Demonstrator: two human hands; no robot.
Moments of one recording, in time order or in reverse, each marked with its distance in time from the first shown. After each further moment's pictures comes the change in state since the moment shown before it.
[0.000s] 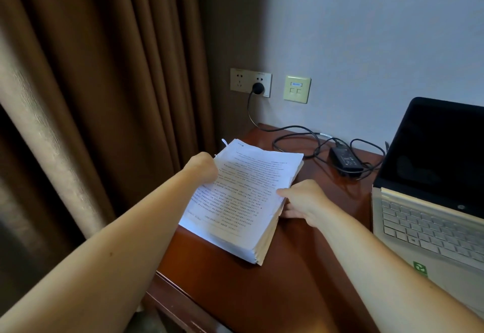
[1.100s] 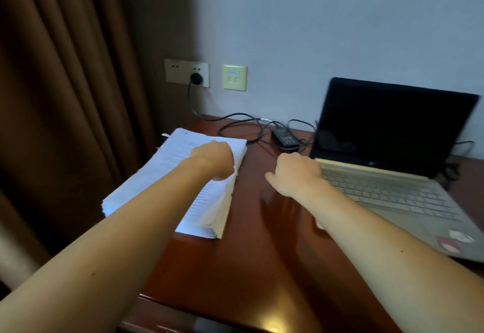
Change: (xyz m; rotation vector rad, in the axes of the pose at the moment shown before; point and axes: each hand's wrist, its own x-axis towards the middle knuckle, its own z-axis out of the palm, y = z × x) left_hand -0.047 0.101 0.050 0.519 -0.074 0.574; right_hand -0.050 -0.012 -0.061 -1.380 0.433 -0.244
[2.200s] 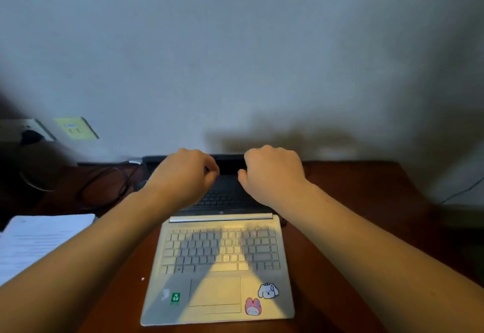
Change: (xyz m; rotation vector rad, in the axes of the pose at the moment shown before) left_hand 0.087 0.360 -0.174 -0.112 -0.043 0.299; right_hand 0.061 0.347 -0.192 0.139 -0.090 -0.016
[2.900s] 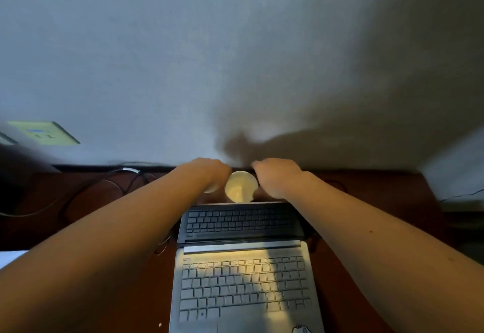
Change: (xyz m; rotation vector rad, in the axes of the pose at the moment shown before) left_hand 0.182 -0.104 0.066 0.192 -0.735 0.133; right_hand 0.191 0.004 0.092 -0.065 -0.618 -0.020
